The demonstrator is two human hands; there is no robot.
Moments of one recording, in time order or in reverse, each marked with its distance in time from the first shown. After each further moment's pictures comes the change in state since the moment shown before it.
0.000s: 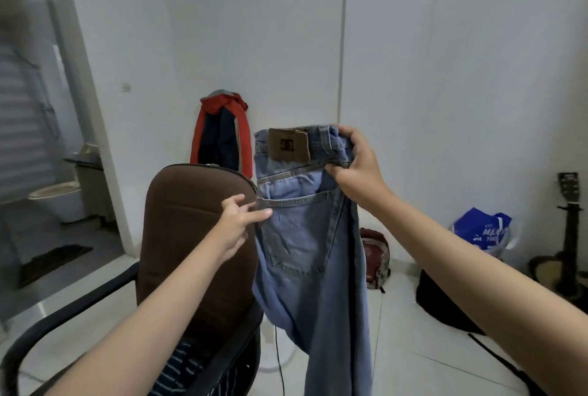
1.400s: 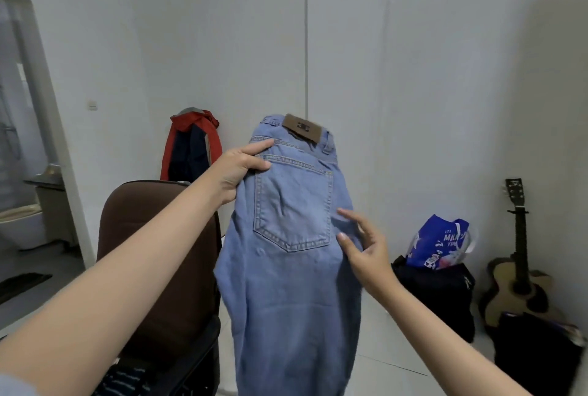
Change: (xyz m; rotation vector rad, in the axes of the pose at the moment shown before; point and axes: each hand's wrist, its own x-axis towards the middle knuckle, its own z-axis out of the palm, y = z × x) left_hand -0.008 0.084 0.140 0.040 -0.256 0.125; right_hand -0.135 0.048 -0.119 -0.090 0.179 0.134
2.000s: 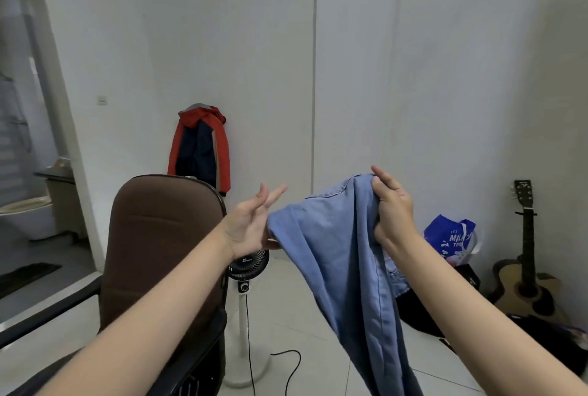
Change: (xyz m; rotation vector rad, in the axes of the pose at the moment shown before) left_hand -0.038 -0.078 -0.022 -0.296 -0.372 -0.350; right_hand 0.060 -0.043 -0.002 0.571 0.260 0.326
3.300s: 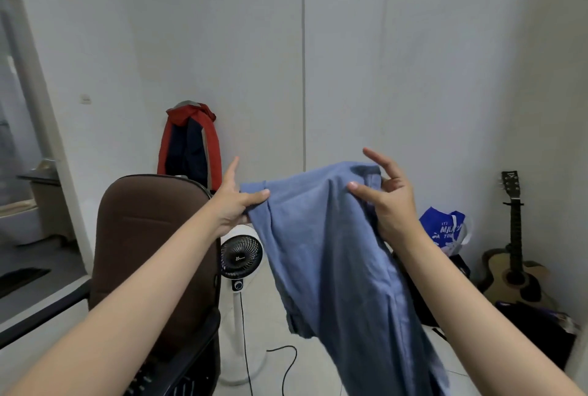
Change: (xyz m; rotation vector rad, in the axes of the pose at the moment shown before) left_hand 0.007 0.021 0.013 0.253 0.440 0.285; right_hand -0.022 -0.024 -0.015 -0.138 -0.302 -0.209
